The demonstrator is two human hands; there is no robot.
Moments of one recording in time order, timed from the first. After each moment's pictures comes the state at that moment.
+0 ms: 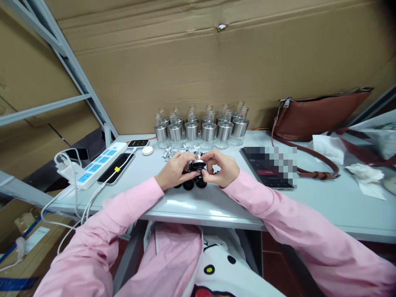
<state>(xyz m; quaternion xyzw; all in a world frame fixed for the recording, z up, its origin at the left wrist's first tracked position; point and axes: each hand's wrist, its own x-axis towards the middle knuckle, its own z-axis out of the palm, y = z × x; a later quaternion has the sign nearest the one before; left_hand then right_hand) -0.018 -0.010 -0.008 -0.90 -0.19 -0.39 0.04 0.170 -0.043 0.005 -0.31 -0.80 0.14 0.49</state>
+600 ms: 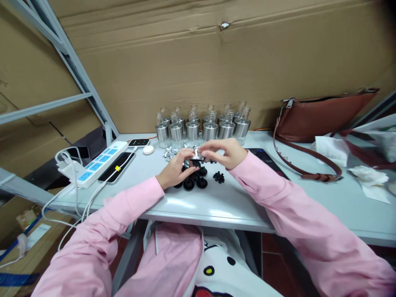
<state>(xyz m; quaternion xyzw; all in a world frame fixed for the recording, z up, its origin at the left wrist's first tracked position) -0.017 -0.006 -0.013 -0.87 -0.17 -0.45 -0.04 0.188 -0.012 0.041 -0.32 -0.86 0.14 0.37</state>
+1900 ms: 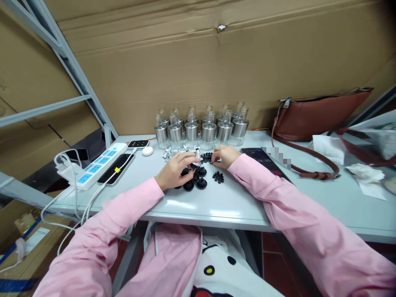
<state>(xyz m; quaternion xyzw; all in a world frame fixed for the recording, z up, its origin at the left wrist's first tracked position) -0.019 -0.011 -0.006 -0.90 -0.15 -0.41 0.07 0.216 0.035 -0.012 -0.48 -0.87 -0.01 0.08</state>
